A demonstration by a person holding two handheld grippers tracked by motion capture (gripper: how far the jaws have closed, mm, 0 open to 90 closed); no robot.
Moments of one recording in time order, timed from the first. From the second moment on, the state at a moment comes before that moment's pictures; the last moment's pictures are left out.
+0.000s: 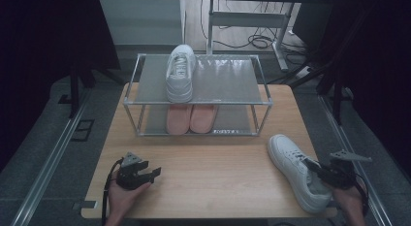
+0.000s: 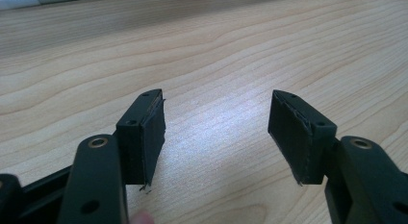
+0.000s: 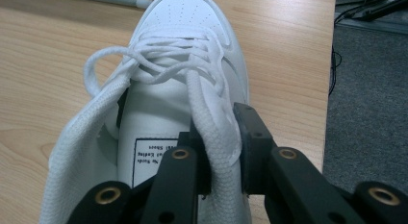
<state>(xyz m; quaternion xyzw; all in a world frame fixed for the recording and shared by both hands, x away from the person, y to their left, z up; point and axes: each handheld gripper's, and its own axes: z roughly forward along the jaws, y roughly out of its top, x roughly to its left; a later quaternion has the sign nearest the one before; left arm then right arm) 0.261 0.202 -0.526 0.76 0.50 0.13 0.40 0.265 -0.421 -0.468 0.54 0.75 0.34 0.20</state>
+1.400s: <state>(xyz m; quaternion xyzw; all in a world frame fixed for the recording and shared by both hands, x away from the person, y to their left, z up) 0.262 0.202 -0.527 0.76 0.50 0.12 0.40 0.256 -0.309 -0.445 0.44 0.74 0.49 0.14</state>
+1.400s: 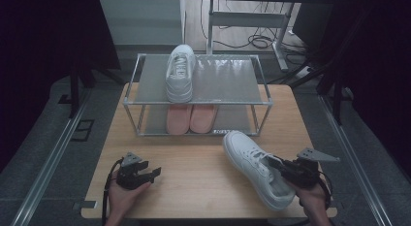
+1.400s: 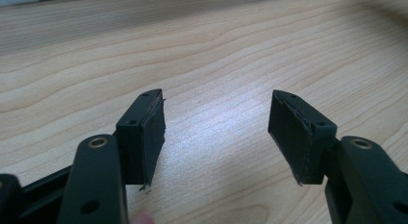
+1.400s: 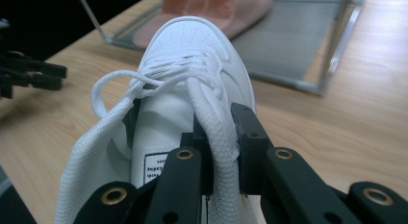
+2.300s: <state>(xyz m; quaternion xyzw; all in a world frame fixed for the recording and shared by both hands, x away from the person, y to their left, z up) 0.262 0.204 -0.528 0.76 0.50 0.12 0.40 0.275 -0.239 -0.400 0.37 0.74 0.55 0.13</state>
